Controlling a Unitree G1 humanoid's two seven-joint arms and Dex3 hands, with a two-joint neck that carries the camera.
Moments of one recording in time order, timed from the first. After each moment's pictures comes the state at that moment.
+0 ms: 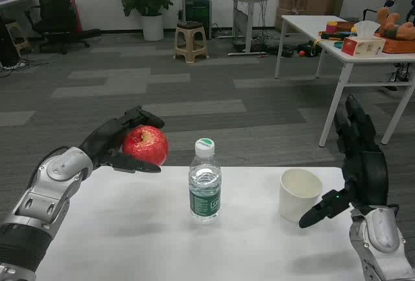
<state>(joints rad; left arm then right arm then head) -0.46 0.37 0.03 0.27 0.04 -0.01 -0.41 -0.23 -0.50 0.17 0.41 0.46 -0.78 -0.19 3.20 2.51</state>
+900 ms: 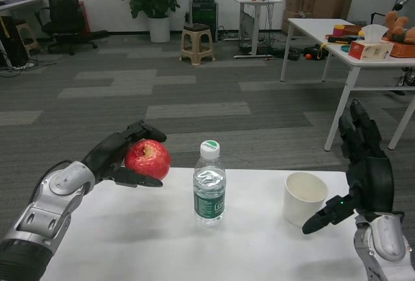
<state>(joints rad) -0.35 0.35 0.04 0.23 0.05 -0.01 -0.41 -0.22 -0.50 0.18 0.40 0.46 -0.78 -0.19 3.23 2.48</state>
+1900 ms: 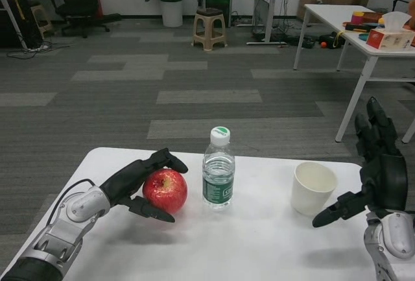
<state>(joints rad) -0.17 0.32 -0.01 0.29 0.16 -0.29 -0.45 -0.22 -0.50 0.19 0.45 0.46 -0.78 -0.19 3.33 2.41</state>
